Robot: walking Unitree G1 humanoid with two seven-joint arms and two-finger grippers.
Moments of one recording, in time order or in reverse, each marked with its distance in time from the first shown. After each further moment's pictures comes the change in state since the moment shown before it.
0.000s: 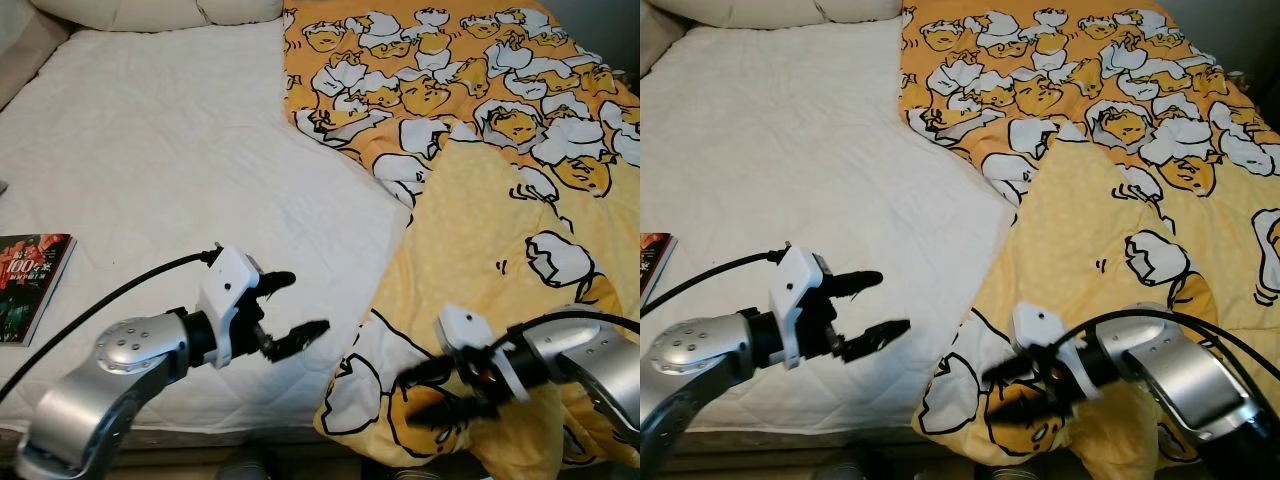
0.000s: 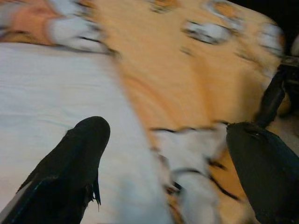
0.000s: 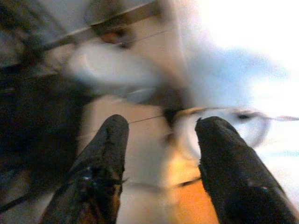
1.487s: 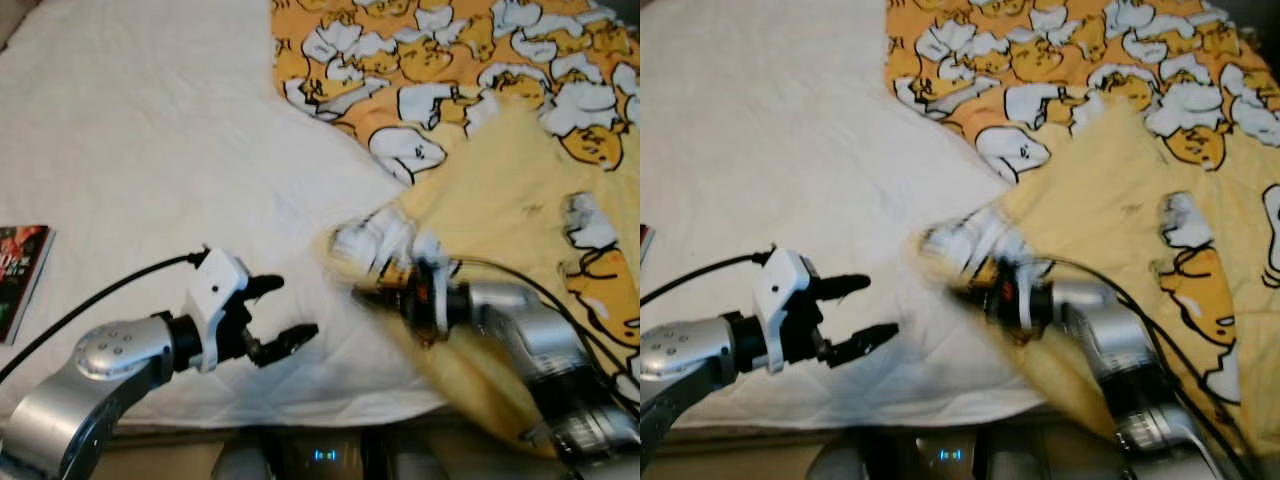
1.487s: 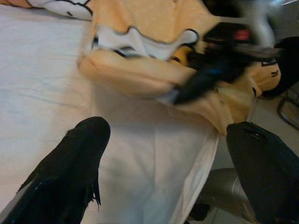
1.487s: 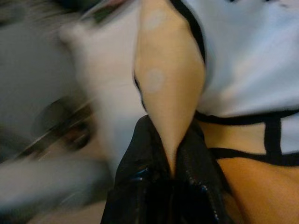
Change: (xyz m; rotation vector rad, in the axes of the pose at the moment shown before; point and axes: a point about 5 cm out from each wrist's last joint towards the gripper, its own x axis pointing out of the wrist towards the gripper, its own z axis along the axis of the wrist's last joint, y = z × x) left arm -0.018 -0.002 0.003 0.011 0.057 -0.049; right arm 0.038 -0.051 0.017 0.170 -0.338 -0.087
